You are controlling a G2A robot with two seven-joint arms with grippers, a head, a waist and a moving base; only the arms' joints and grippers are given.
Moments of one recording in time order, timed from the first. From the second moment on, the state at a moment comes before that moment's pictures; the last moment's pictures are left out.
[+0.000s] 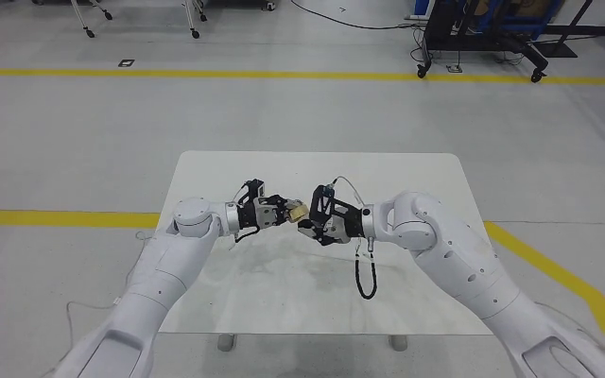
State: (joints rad) left arm 0.84 -1.26 -0.97 -0.93 -0.62 0.11 -1.09; right arm -0.93 -1.07 0.84 -1.54 -0.72 -0.73 0.61
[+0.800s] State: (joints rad) left arm 0.89 -1.26 -1.02 -0.97 -0.63 0.10 -0.92; right arm -1.03 -1.07 0.80 -1.91 -1.50 -0.47 0.73
